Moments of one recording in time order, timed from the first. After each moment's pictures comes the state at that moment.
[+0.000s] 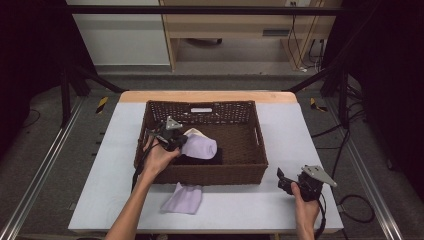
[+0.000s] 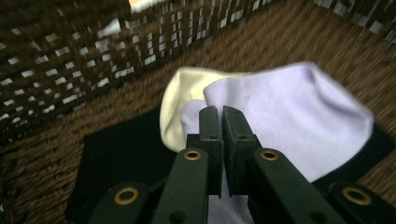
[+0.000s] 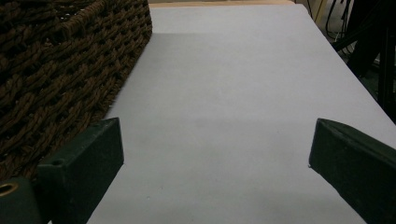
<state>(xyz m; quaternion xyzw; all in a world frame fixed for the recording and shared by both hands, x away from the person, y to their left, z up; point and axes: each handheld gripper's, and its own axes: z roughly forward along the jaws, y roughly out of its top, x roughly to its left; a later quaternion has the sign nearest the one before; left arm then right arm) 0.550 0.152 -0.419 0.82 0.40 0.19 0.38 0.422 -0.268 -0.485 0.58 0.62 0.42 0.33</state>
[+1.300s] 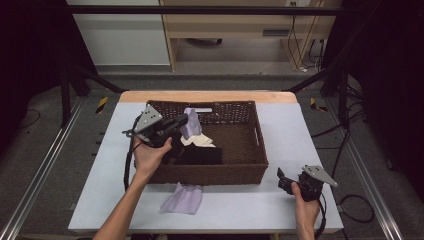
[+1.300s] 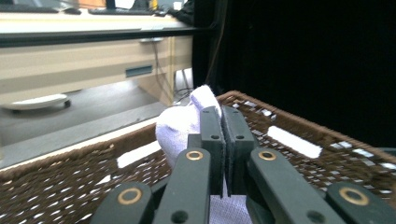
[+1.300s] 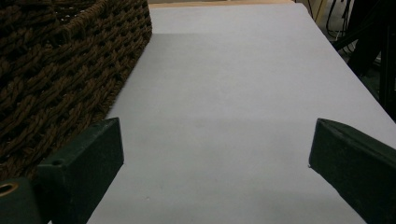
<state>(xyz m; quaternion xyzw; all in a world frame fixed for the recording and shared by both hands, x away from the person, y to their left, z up) 0.503 0.166 -0.344 0.70 0.31 0.23 0.60 0.423 -0.269 -0.485 0.58 0.62 0.42 0.33</state>
